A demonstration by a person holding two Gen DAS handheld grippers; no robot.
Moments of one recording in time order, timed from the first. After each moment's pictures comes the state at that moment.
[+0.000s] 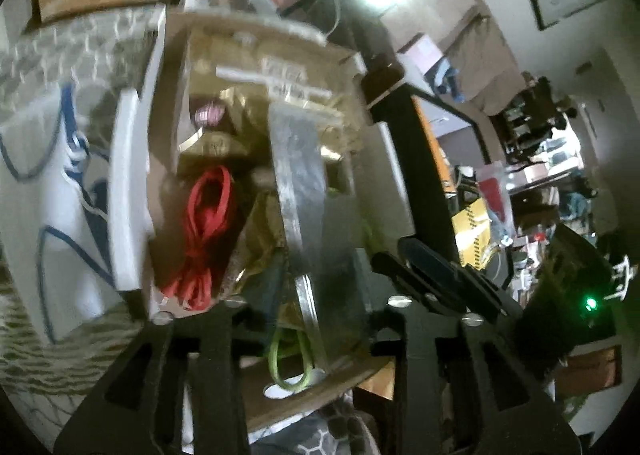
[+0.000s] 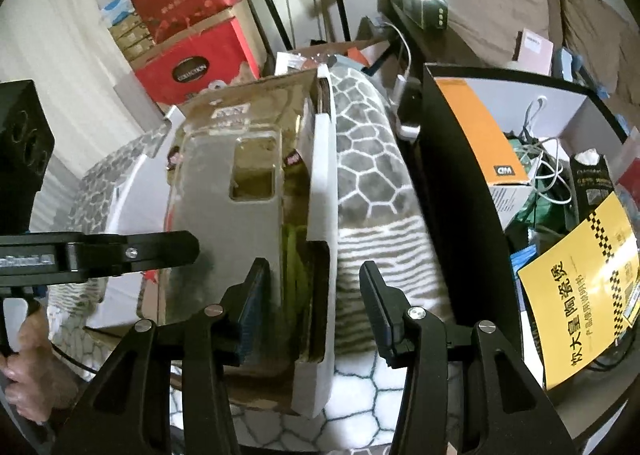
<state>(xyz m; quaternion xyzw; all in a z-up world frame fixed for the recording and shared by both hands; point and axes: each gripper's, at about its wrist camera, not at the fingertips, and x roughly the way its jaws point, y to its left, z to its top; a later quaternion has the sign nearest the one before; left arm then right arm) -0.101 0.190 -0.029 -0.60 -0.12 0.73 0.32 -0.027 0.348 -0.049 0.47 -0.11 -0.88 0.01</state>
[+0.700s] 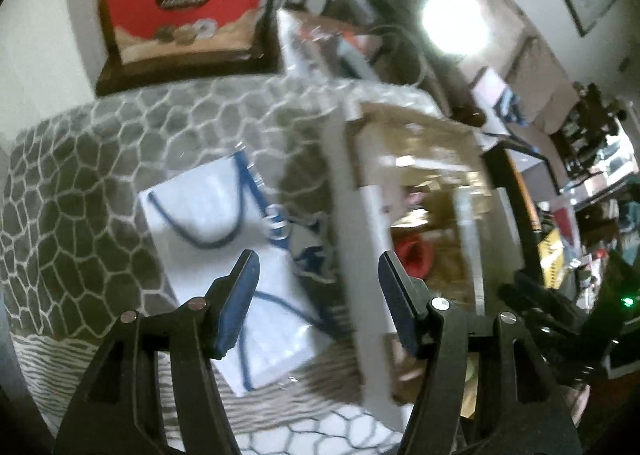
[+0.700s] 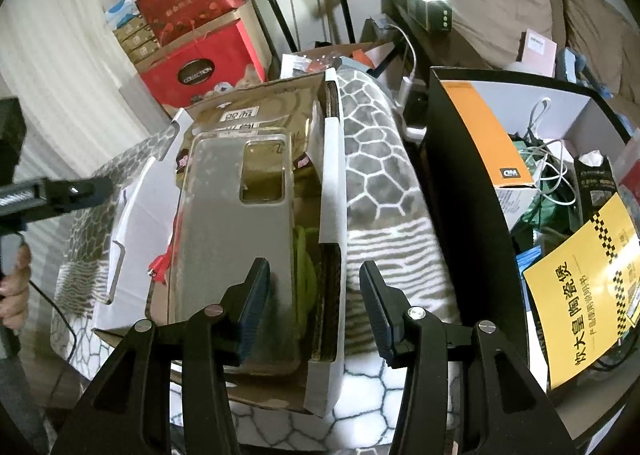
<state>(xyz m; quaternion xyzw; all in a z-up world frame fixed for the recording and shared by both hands) -0.148 0.088 -0.032 -0.57 -0.06 0.79 0.21 -0.028 0.345 -0.051 0.47 -0.11 -0.88 0.02</state>
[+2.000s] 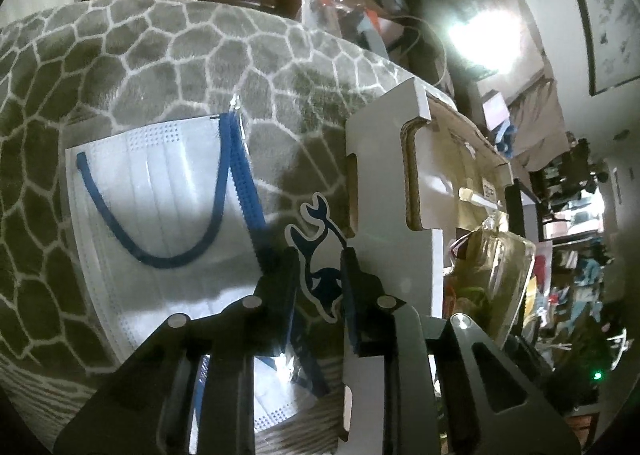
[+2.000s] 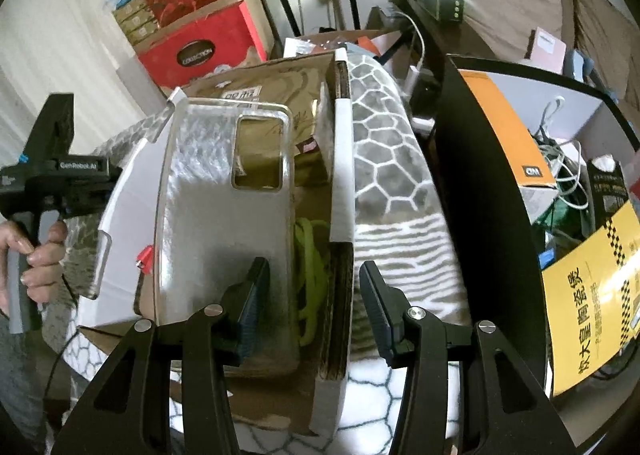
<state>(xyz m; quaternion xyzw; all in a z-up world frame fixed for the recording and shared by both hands) -0.189 0.085 -0.096 -0.62 -0.17 0.73 0.22 -0.039 0.336 -0.066 0.49 -0.08 -0.87 0.02</state>
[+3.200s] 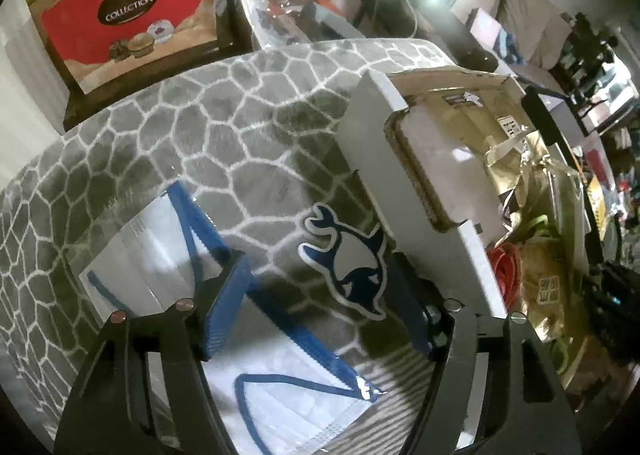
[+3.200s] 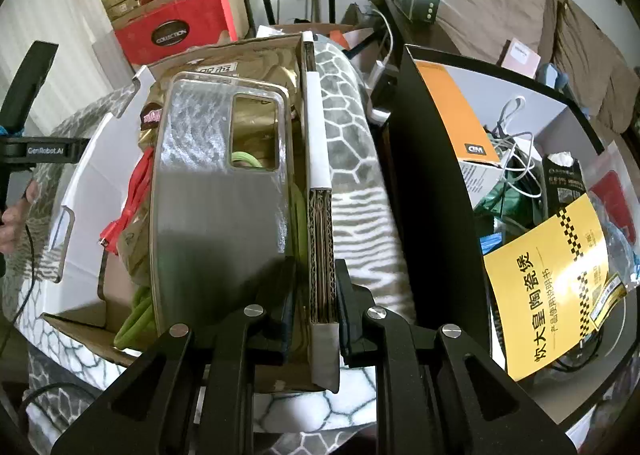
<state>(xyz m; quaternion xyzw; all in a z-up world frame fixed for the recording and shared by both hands) -0.177 0.125 -0.078 -0.57 0.06 0.78 0.26 -0.020 0.349 -0.072 0.51 -0.03 -0.86 -0.03</state>
